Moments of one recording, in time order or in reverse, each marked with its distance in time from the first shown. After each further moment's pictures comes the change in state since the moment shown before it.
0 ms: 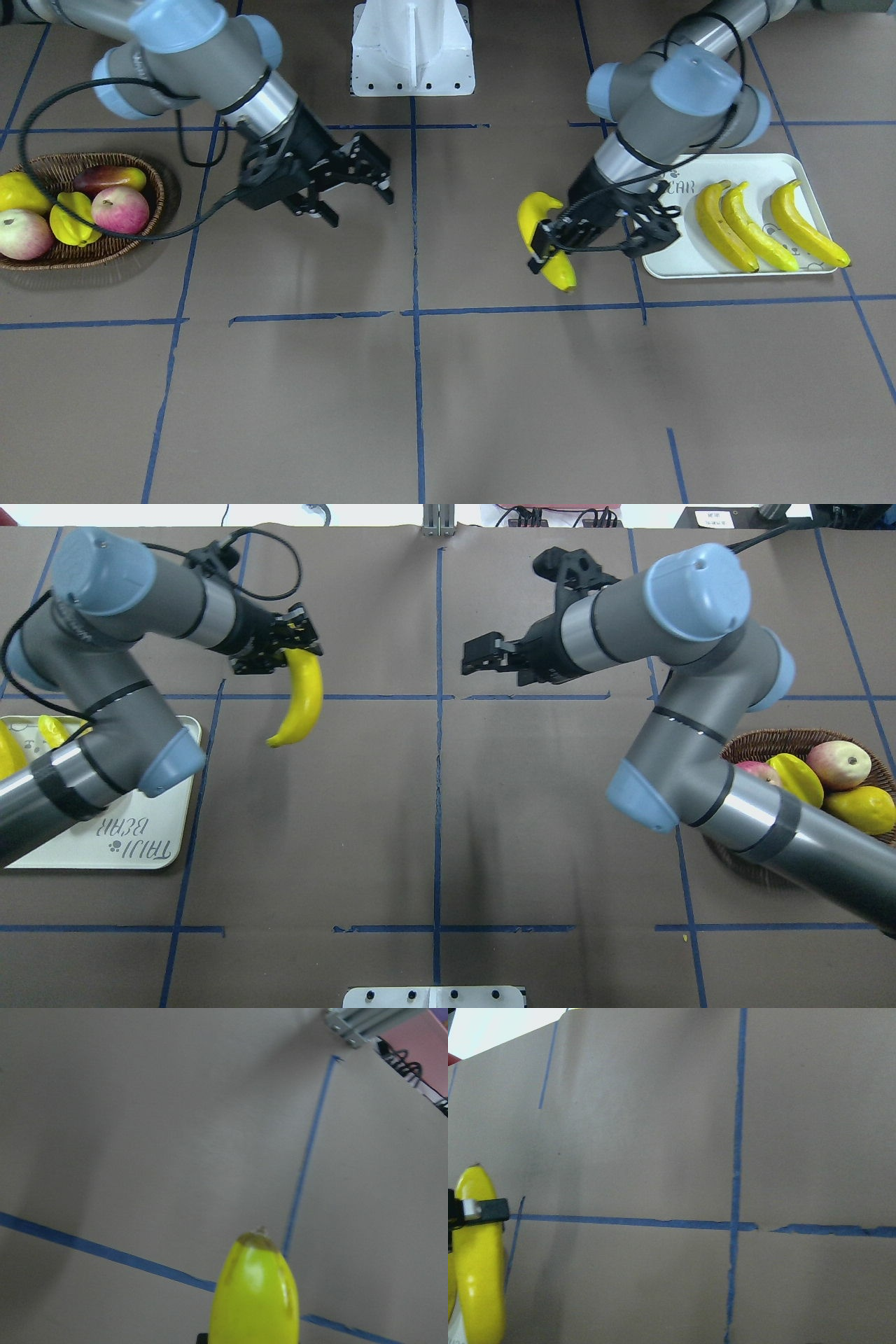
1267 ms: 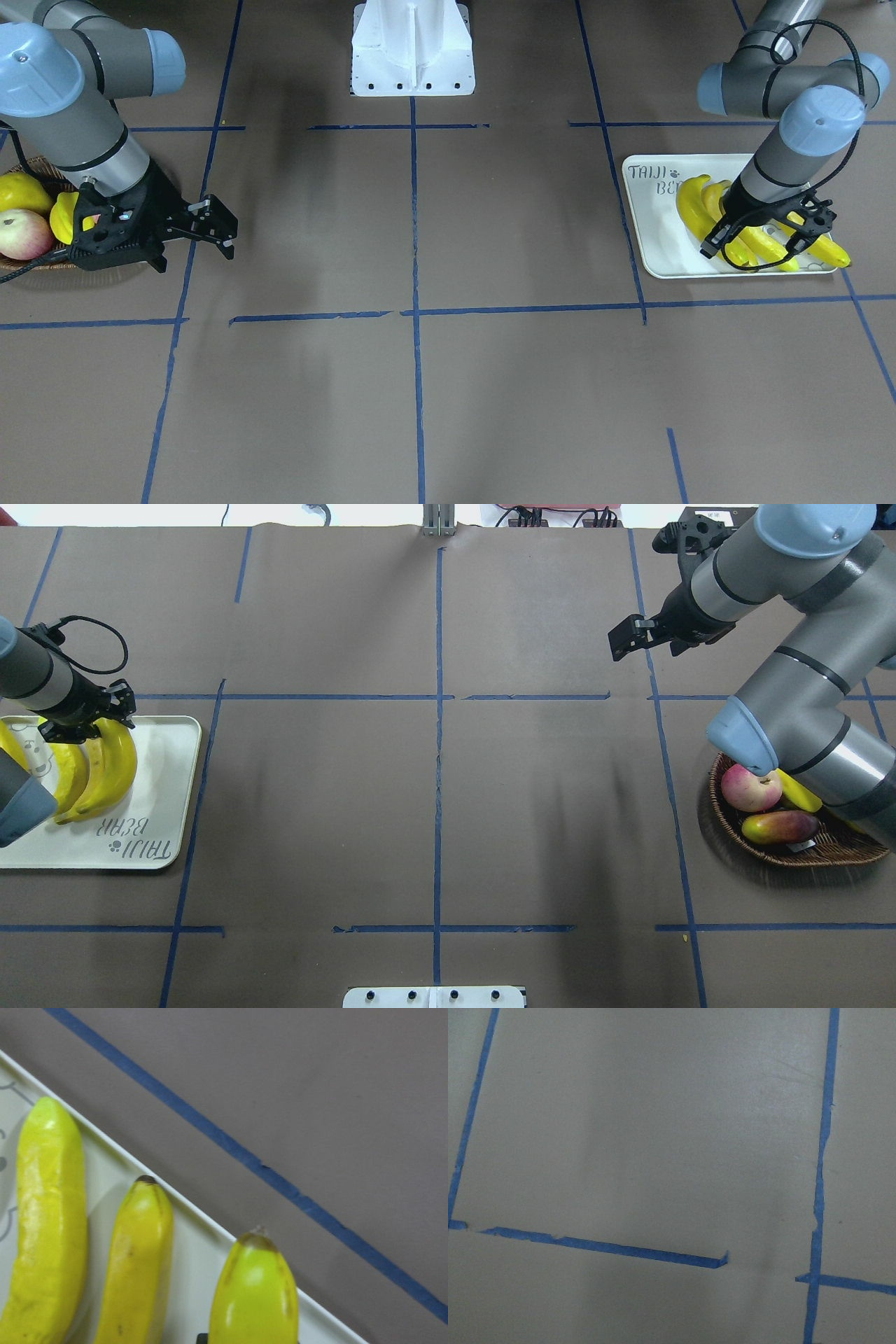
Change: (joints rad) left arm -0.082 0.339 -0.057 0.287 -0.005 0.157; right arm 0.187 -0.117 0.048 -0.426 0.057 -0.473
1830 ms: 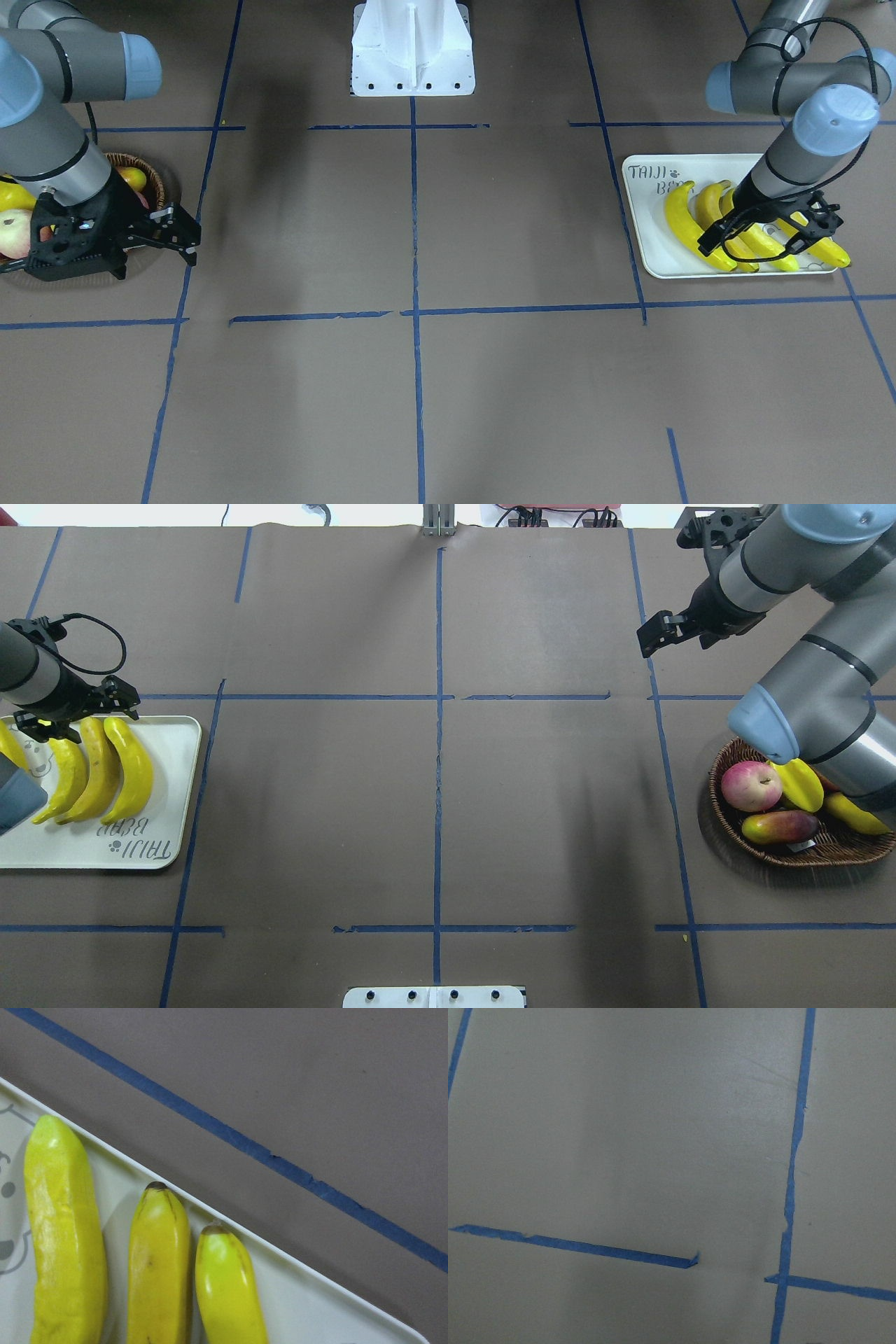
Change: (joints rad) left arm -0.057 0.003 -0.008 0.044 -0.055 0.264; right arm 0.058 -0.032 0.011 -0.077 0.007 -0.138
